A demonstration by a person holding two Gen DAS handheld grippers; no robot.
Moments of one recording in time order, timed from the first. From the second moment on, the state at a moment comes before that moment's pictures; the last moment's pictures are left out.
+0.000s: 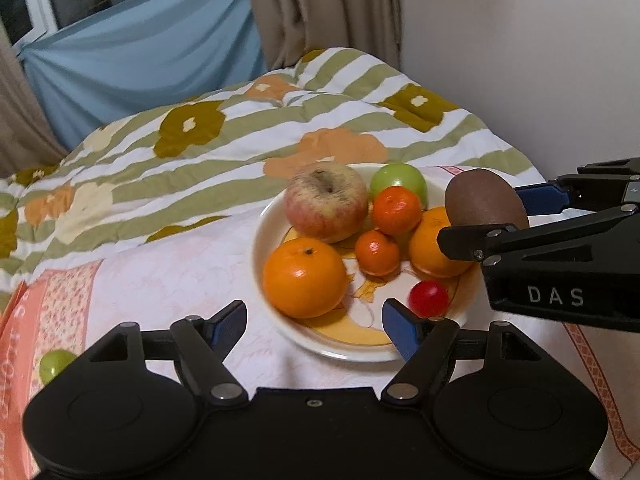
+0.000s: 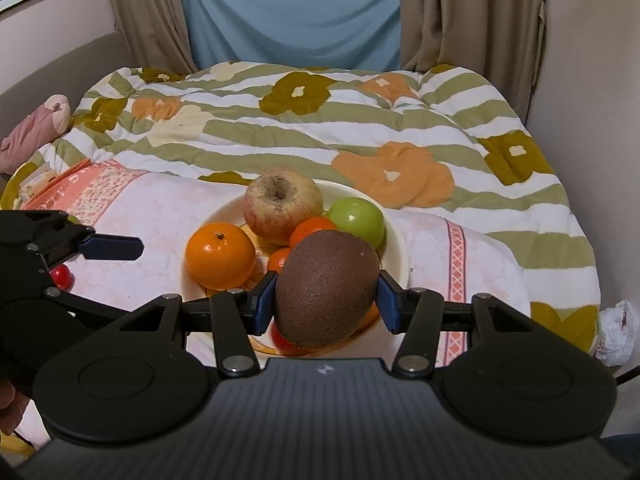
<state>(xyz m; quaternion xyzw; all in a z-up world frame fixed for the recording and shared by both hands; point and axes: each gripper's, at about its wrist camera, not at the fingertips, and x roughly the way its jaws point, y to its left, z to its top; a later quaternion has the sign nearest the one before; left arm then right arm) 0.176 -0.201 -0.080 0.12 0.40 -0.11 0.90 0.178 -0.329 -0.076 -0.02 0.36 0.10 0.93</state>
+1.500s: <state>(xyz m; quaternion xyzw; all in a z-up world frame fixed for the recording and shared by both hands) 0.111 -0.116 -0.028 0.07 0.38 0.00 0.92 0.148 -0.284 -0.048 -0.04 0.34 0.11 0.93</state>
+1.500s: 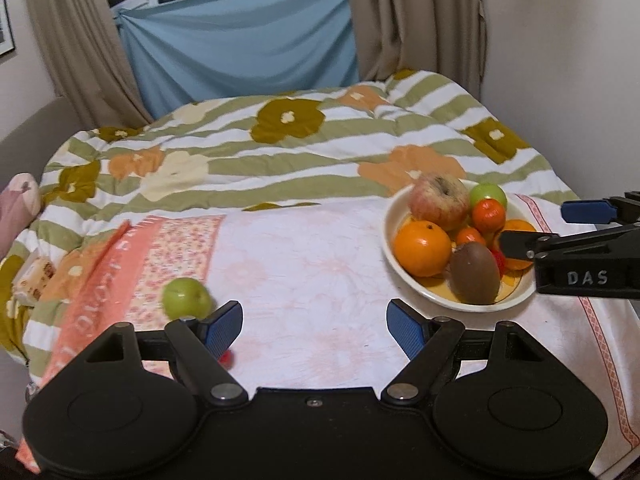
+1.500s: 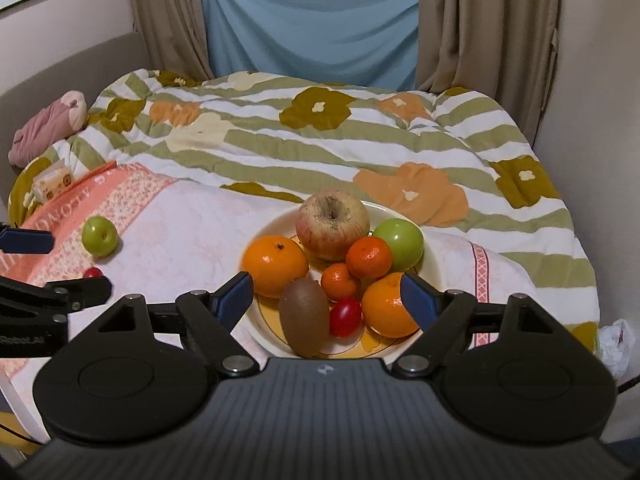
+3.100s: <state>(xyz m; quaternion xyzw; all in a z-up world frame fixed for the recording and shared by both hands) 0.211 0.104 -0.063 0.08 0.45 -0.15 0.88 0.136 0.001 -0.107 -0.05 0.42 0.07 0.90</state>
